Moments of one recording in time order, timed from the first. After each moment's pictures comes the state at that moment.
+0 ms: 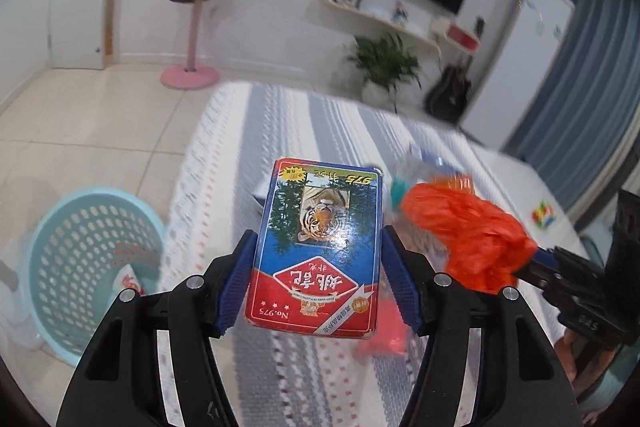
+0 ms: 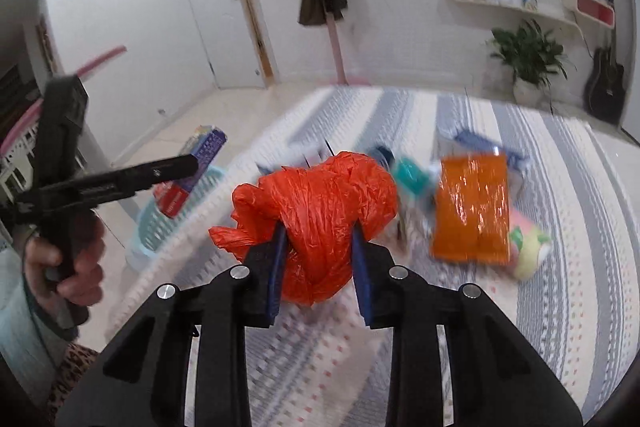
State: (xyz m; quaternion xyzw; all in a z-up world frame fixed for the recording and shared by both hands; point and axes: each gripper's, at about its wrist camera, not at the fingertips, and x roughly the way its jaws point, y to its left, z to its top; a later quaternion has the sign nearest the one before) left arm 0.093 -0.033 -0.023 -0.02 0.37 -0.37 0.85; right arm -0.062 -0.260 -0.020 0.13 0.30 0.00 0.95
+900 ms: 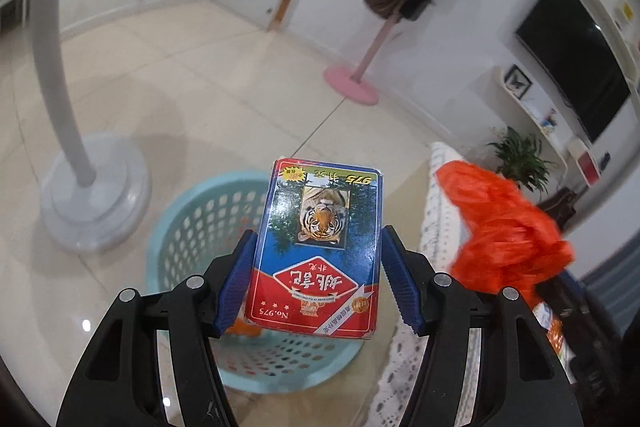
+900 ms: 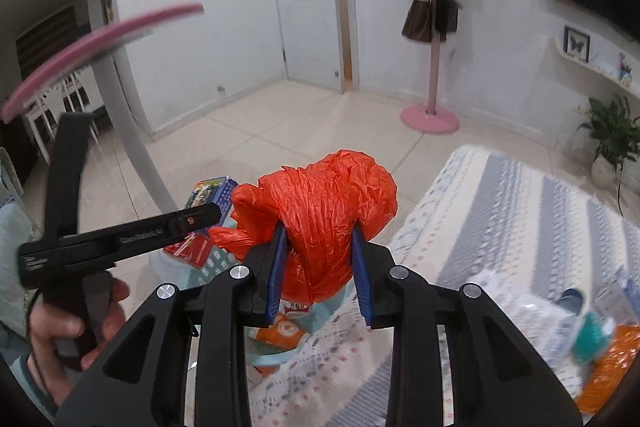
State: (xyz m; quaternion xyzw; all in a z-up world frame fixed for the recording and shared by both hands) left arm 0.196 0.141 -0.047 -0.17 0.42 -0.11 0.88; right arm 0.150 -0.072 -0.001 0.04 0.31 0.10 0.94
